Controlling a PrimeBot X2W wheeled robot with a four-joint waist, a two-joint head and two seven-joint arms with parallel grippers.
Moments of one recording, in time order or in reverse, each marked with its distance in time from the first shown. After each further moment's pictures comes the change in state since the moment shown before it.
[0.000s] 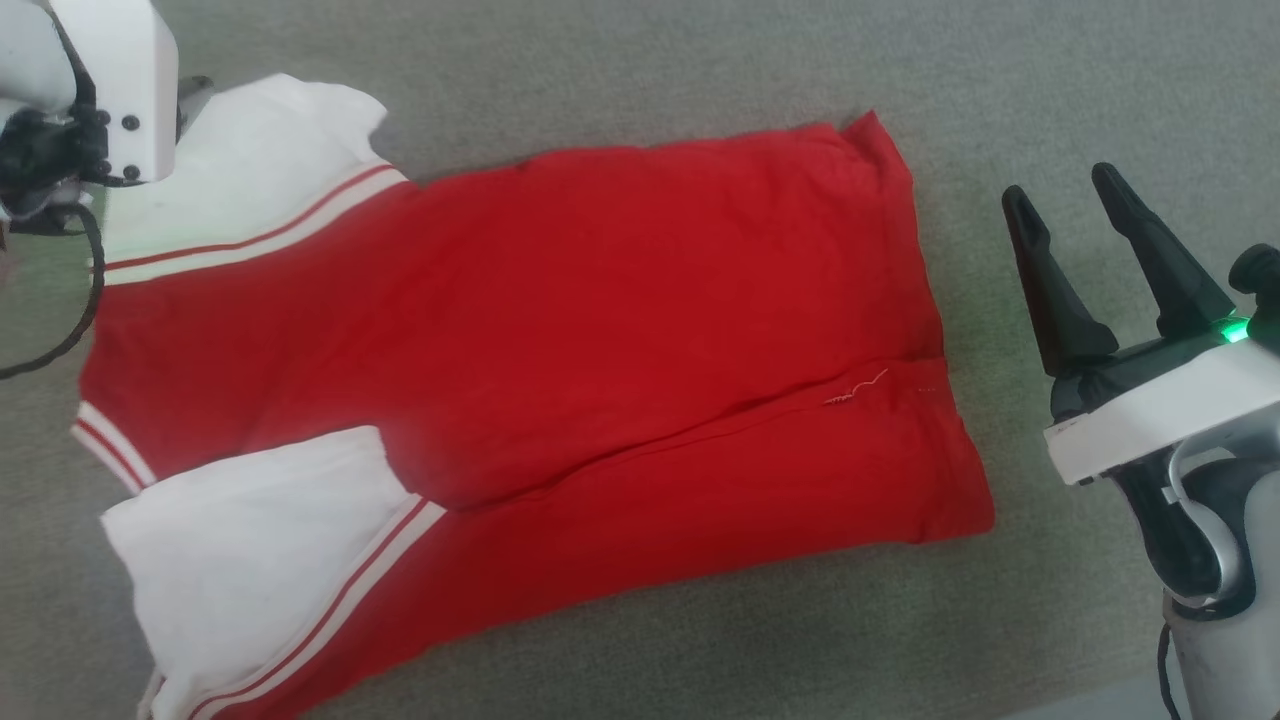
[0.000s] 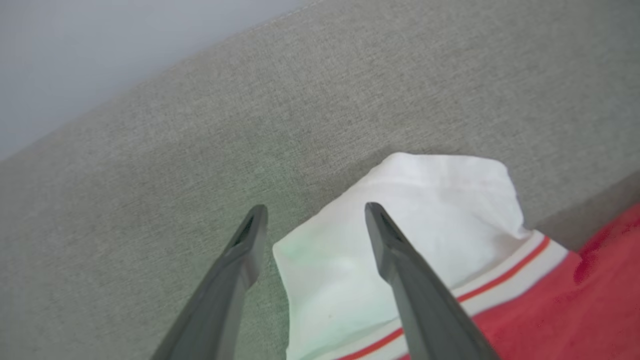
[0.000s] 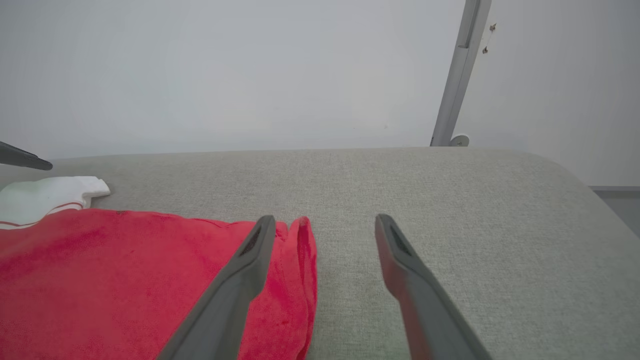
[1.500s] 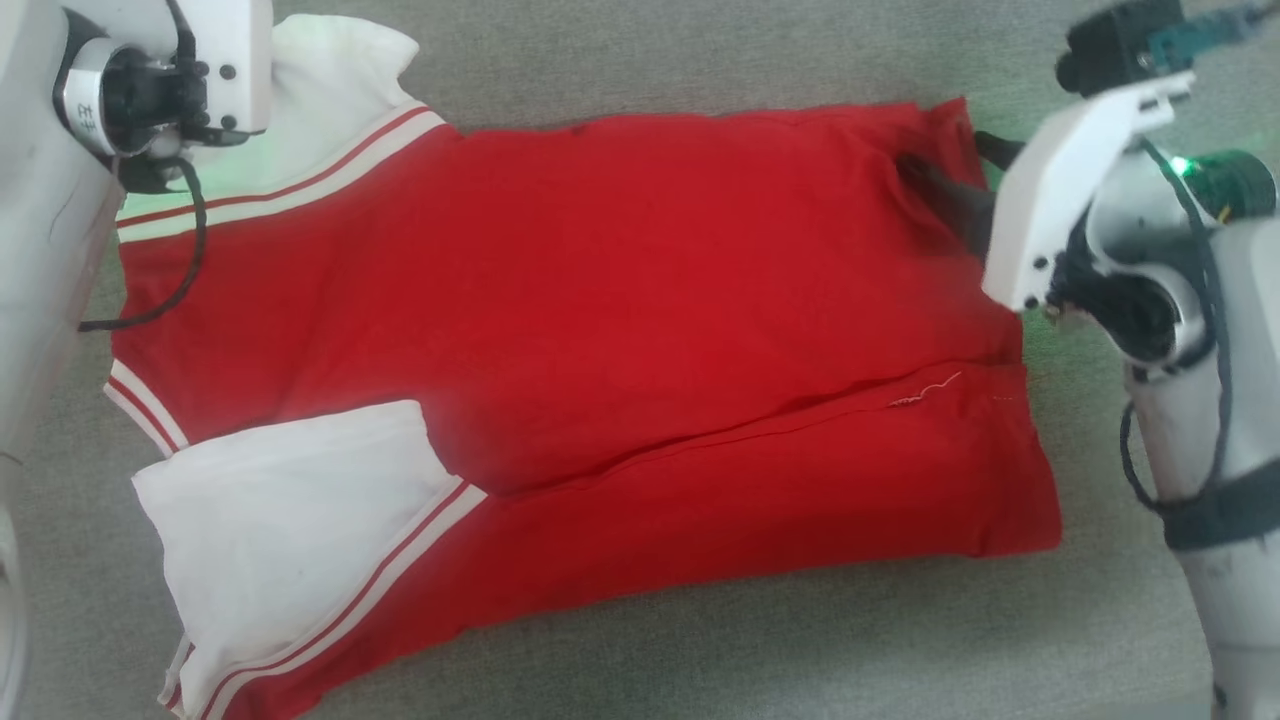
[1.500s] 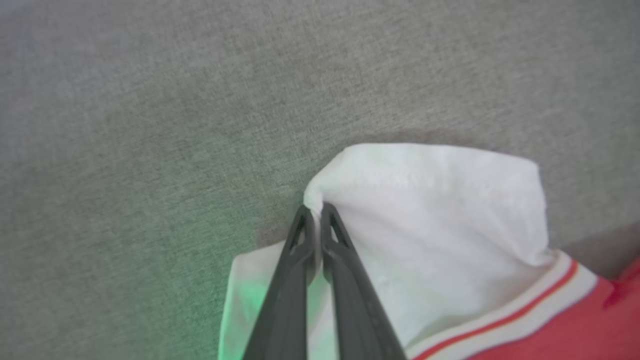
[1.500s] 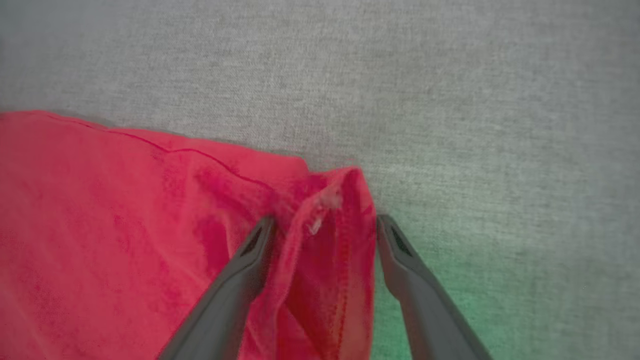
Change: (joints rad) left arm -0.124 -0.201 -0.031 0.304 -0.038 -0.041 0.011; right arm -0.449 0.011 0.111 0.423 0.096 0.000 0.605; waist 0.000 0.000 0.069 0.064
